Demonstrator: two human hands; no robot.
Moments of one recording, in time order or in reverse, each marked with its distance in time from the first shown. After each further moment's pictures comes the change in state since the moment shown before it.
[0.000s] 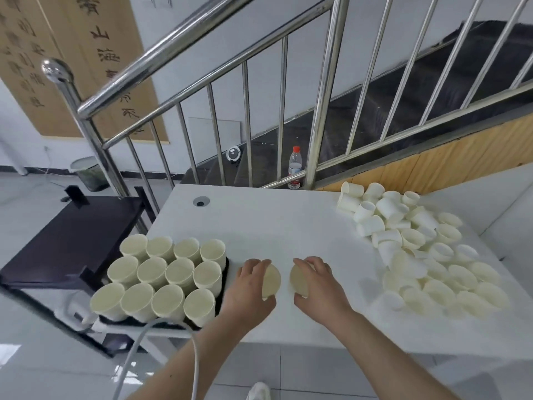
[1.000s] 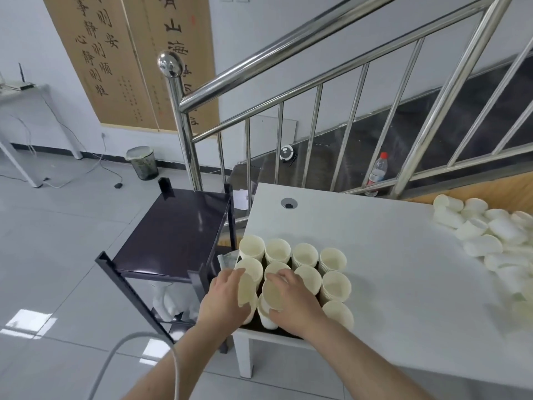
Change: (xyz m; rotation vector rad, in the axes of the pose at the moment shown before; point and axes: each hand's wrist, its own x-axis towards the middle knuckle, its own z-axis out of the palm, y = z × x) left_hand -0.064 -0.312 -0.153 0.032 0.016 -0.264; right_hand 0.078 -0.313 0.158 0.030 -0.185 -0.195
